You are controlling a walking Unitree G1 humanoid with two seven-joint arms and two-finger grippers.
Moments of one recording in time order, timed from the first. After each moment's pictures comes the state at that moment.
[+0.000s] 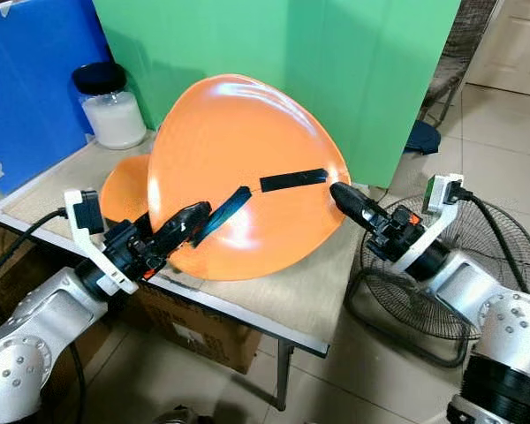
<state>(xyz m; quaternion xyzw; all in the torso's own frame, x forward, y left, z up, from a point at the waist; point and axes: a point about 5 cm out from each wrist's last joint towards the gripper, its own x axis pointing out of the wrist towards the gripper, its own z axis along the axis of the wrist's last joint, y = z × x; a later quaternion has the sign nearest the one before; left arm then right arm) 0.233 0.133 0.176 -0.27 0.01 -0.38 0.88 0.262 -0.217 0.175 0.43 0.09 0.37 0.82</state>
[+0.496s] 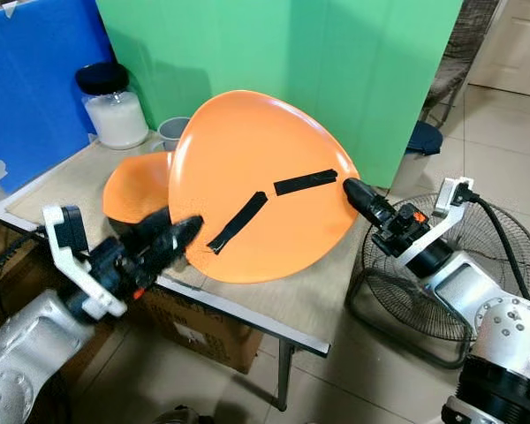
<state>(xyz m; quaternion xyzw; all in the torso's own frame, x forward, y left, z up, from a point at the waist) 0.215 0.137 0.181 -0.27 0.00 -0.35 0.90 0.265 -0.224 0.171 0.44 0.07 0.32 0.84</state>
